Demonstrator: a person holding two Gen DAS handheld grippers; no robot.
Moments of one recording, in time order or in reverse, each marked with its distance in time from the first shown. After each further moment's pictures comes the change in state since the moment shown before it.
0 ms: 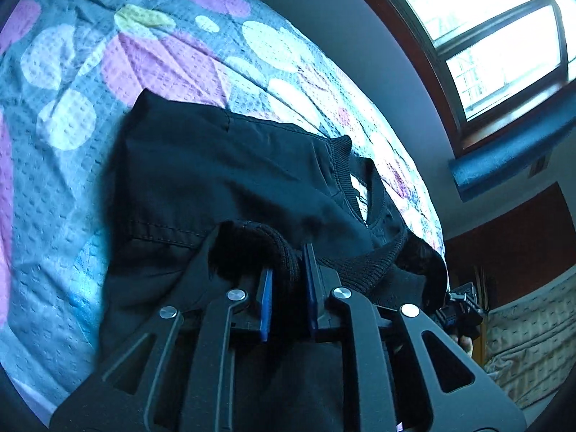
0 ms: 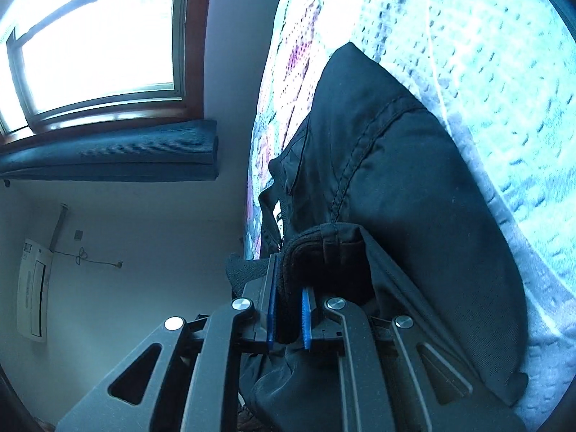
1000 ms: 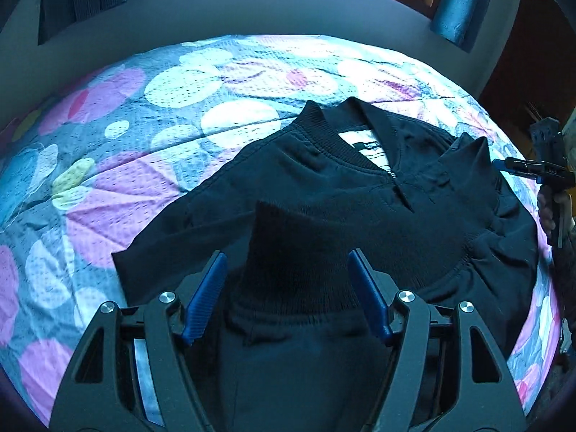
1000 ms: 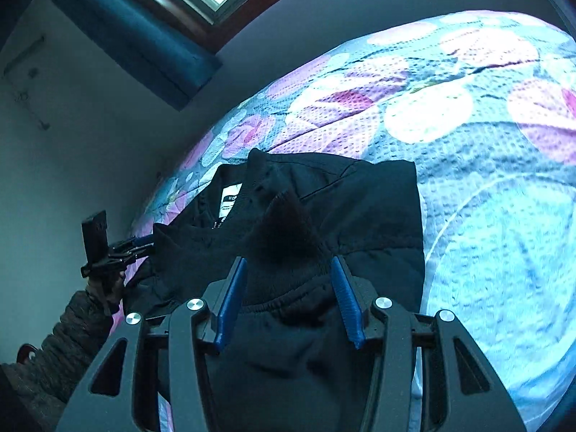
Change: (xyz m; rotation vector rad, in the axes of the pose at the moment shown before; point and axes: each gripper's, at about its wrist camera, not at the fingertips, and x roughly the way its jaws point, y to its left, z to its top) left arm 0.029 -0.057 0.028 0.669 0.147 0.252; right arm 0.000 0.075 0.016 -0.640 0.054 -0.429
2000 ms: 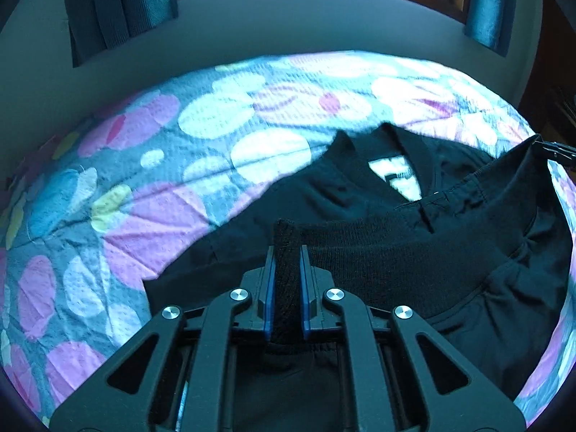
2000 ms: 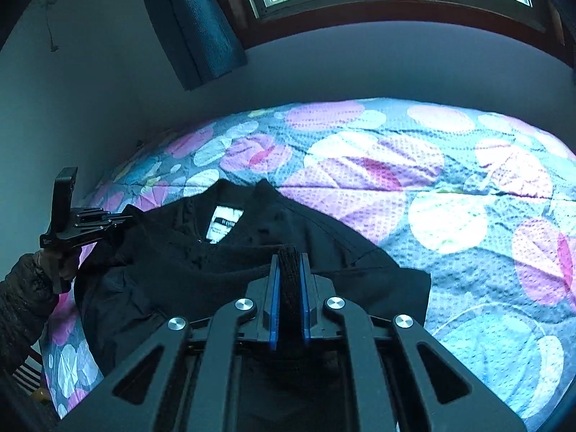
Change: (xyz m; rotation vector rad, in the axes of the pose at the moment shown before) left arm -0.010 -0.021 0.025 -0.024 -0.075 0.227; right arm 0.004 0.068 0.043 -0.304 -0.075 -0.194
